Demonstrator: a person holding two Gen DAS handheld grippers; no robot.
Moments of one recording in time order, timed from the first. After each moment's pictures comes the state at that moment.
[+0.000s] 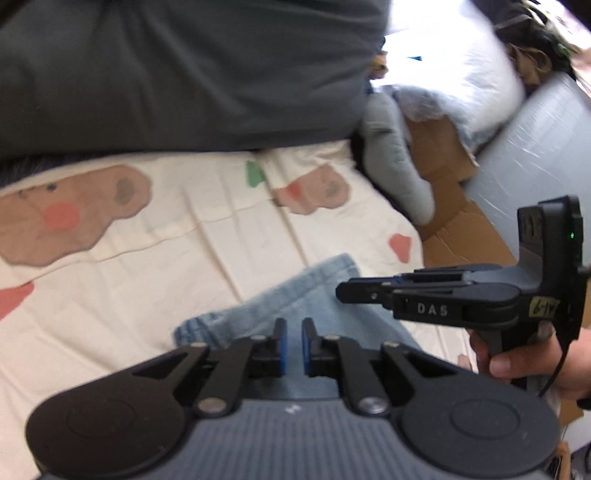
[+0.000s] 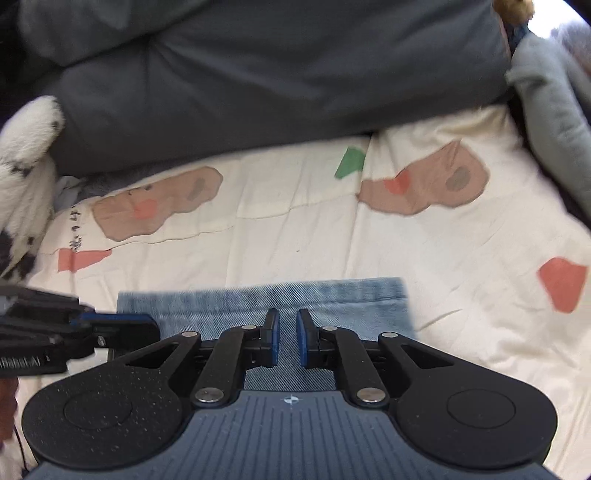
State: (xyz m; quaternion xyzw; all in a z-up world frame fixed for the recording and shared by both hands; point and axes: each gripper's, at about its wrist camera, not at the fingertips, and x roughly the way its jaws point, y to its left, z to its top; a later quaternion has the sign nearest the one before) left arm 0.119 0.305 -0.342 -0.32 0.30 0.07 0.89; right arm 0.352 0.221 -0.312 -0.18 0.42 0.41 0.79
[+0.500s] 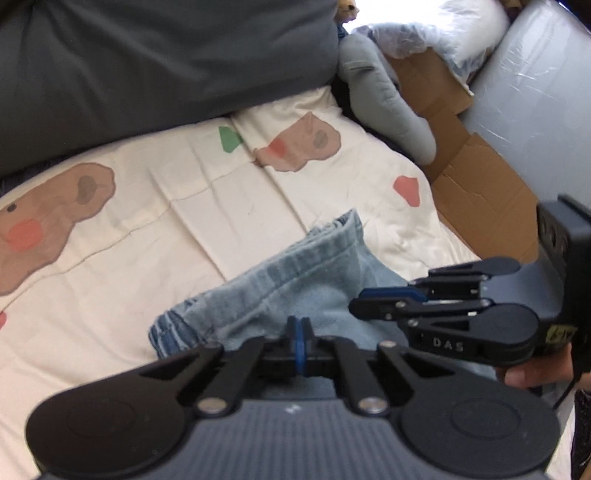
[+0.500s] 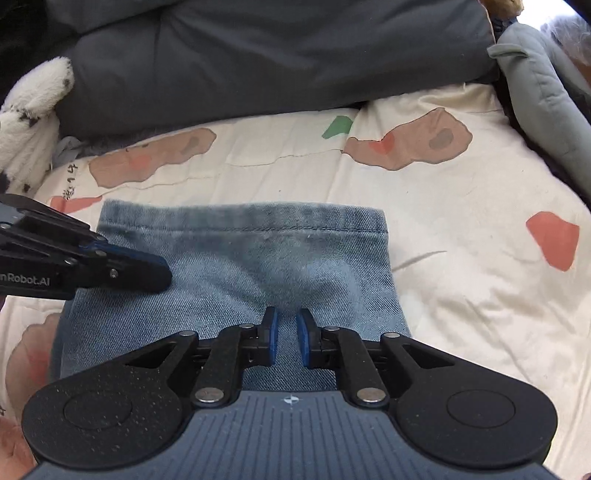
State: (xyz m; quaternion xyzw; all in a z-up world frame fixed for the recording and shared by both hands) left arm 0.158 0.288 -0.363 -0.24 0.38 0.06 0.89; right arm 0.338 0.181 -0.358 -0.18 0.41 0.41 0.79
